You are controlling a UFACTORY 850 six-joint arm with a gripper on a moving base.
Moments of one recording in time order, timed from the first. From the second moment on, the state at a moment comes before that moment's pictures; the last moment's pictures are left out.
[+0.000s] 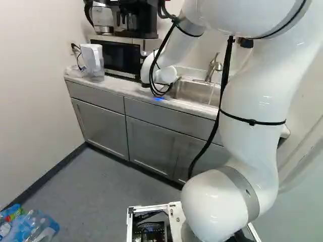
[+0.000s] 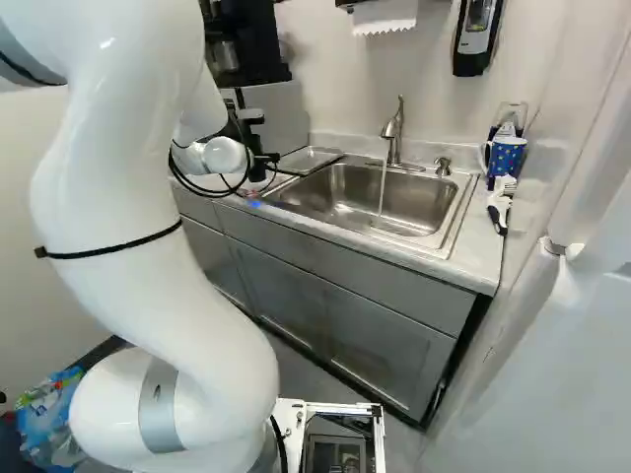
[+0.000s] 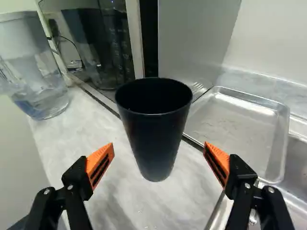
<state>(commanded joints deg) 12.8 -13.3 -53.0 0.0 30.9 0.0</state>
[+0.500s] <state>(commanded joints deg) 12.8 -13.4 -53.2 0.0 30.9 0.0</state>
